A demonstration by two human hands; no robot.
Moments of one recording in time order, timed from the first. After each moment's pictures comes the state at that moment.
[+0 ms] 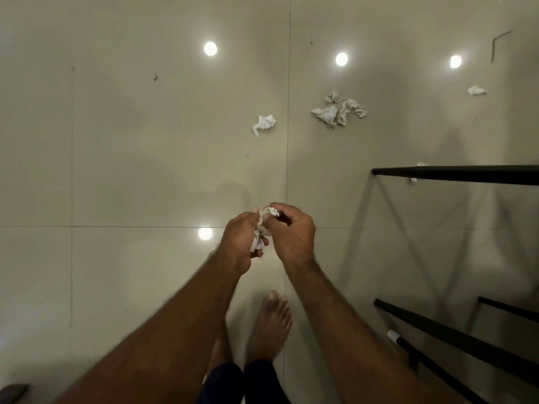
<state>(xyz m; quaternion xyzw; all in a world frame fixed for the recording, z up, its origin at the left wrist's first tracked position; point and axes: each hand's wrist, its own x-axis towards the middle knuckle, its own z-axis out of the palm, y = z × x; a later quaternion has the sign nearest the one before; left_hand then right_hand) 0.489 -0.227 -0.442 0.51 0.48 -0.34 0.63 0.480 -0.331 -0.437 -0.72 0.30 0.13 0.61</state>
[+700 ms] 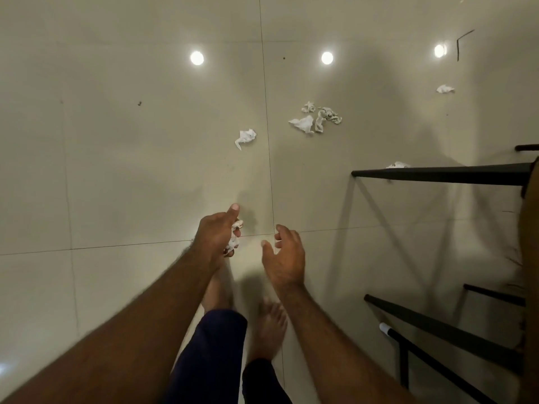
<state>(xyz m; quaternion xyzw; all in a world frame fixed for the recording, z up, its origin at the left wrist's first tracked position) 0.526 -0.214 -0.408 0.61 0.44 -0.33 0.57 0.447 -0.353 -0.436 -0.85 0.30 0.17 0.40</state>
